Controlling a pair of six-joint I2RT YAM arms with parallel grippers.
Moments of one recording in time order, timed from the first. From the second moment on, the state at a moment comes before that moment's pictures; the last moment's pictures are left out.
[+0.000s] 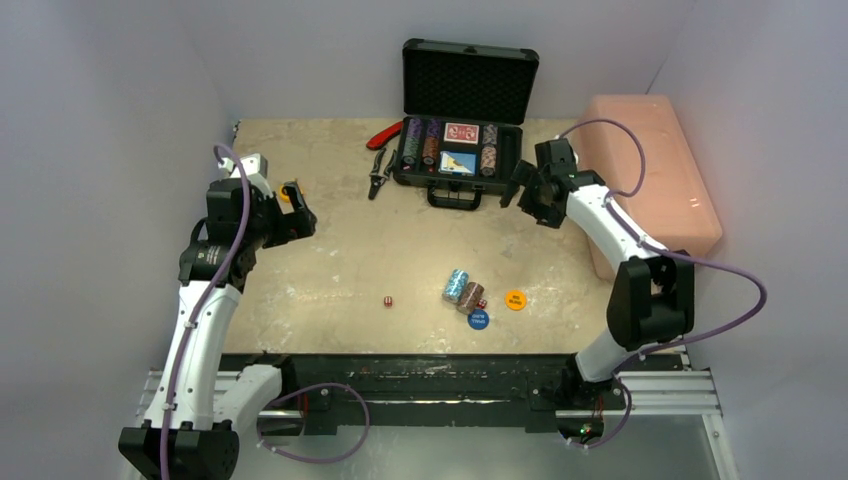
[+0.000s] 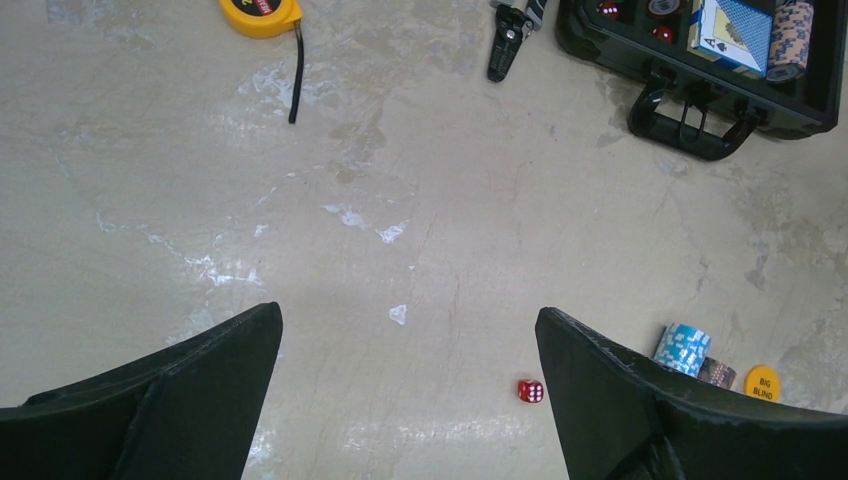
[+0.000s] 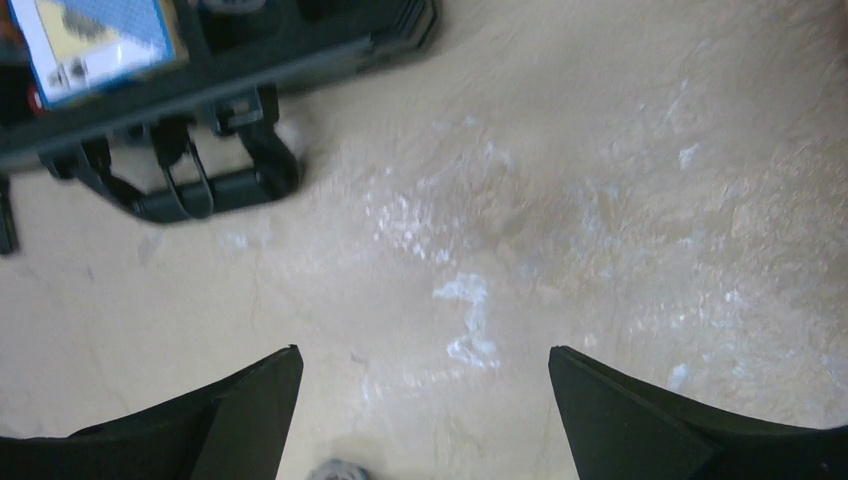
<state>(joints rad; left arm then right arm) -0.03 0.93 1.04 -0.72 0.06 -0.31 0.20 1.62 1.29 -0.63 0.09 0.64</state>
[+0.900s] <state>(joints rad) -0.09 0.90 1.03 -0.78 0.05 -0.30 0.66 1.31 0.93 -0.43 -0.06 0.02</state>
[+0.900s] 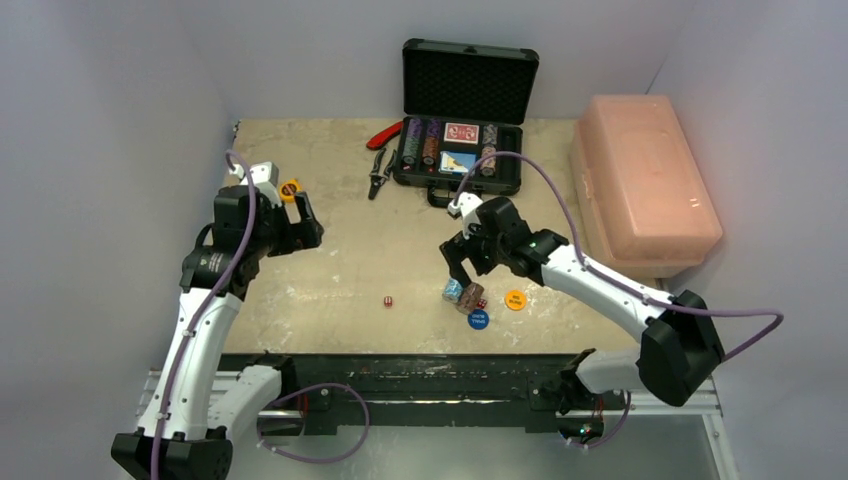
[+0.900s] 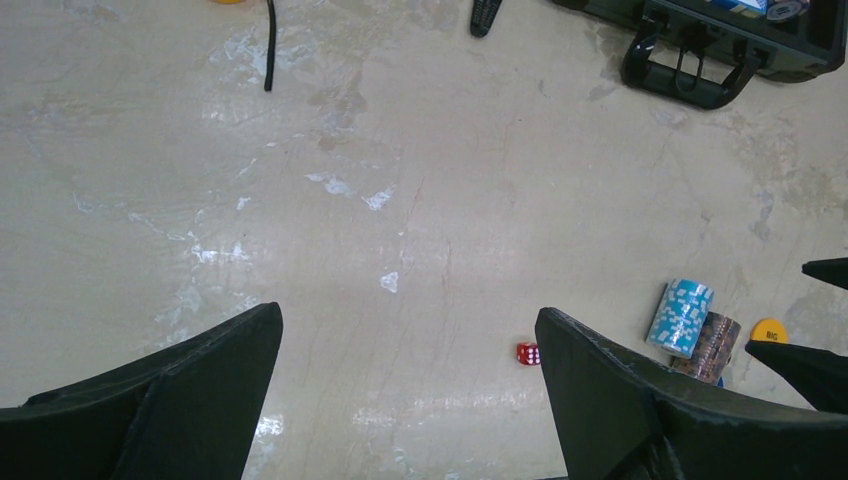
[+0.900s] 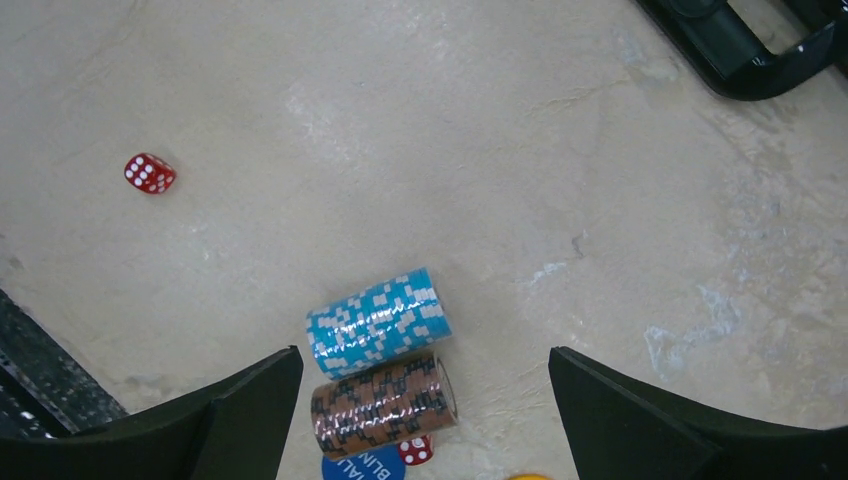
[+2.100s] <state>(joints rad) -0.17 0.90 1.03 -0.78 -0.02 -0.28 0.74 1.53 0.93 -0.41 -0.14 -0.26</state>
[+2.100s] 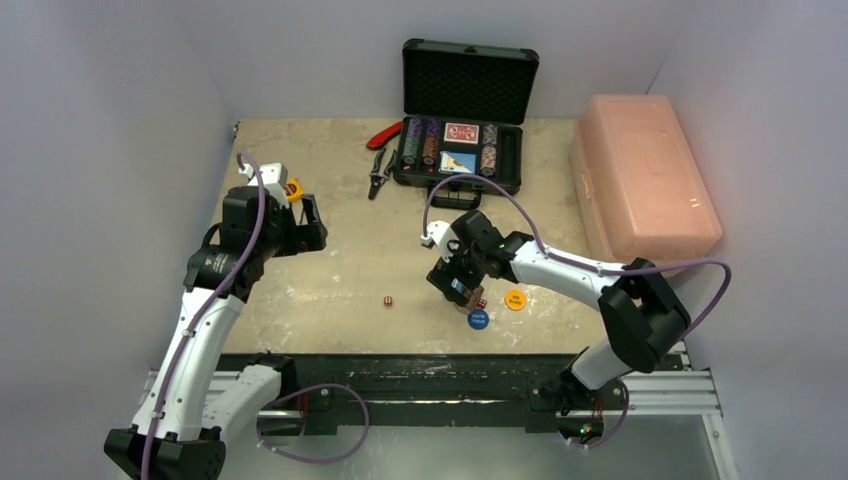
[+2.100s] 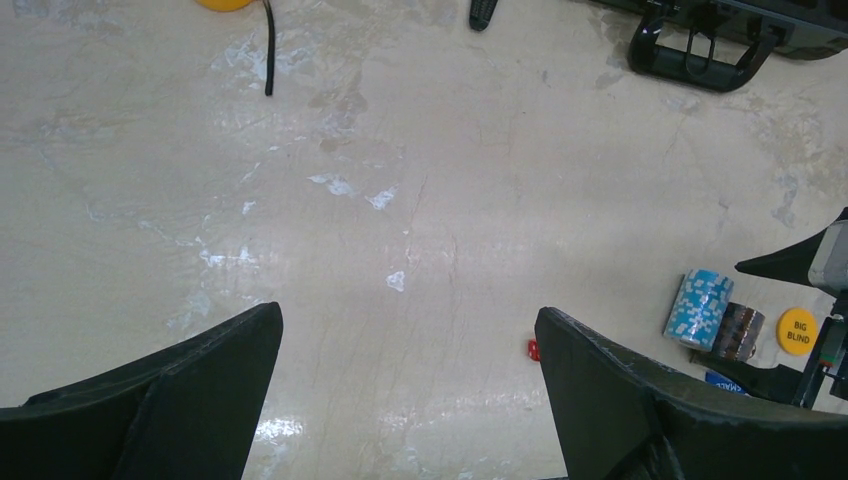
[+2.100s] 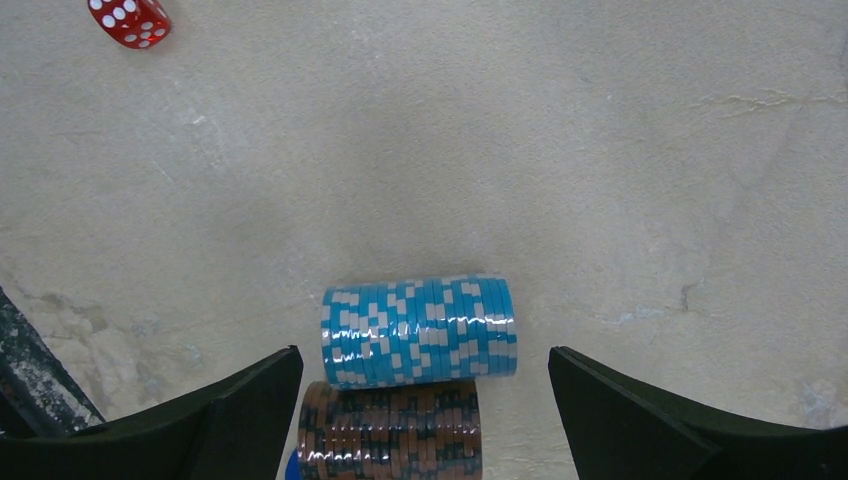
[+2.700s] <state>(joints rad) -0.19 0.90 1.03 -0.78 -0.03 -0.28 0.74 1.59 0.94 -0.39 -0.13 -0.25</state>
